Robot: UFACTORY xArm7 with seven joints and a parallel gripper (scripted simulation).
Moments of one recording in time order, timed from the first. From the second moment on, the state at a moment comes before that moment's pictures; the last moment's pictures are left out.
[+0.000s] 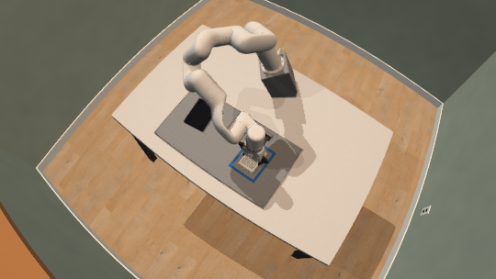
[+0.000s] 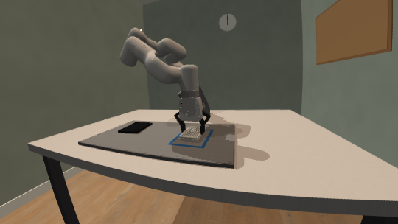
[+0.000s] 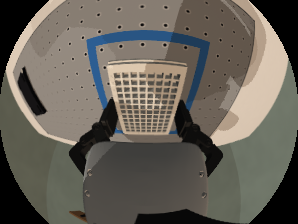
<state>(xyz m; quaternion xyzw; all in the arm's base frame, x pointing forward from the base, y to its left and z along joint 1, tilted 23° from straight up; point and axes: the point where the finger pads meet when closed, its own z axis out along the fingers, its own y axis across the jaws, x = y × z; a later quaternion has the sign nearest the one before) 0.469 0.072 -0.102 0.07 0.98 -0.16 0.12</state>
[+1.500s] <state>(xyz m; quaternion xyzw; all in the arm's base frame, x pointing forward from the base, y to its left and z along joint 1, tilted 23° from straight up) 0.461 0.085 -0.069 0.07 0.98 -0.16 0.12</state>
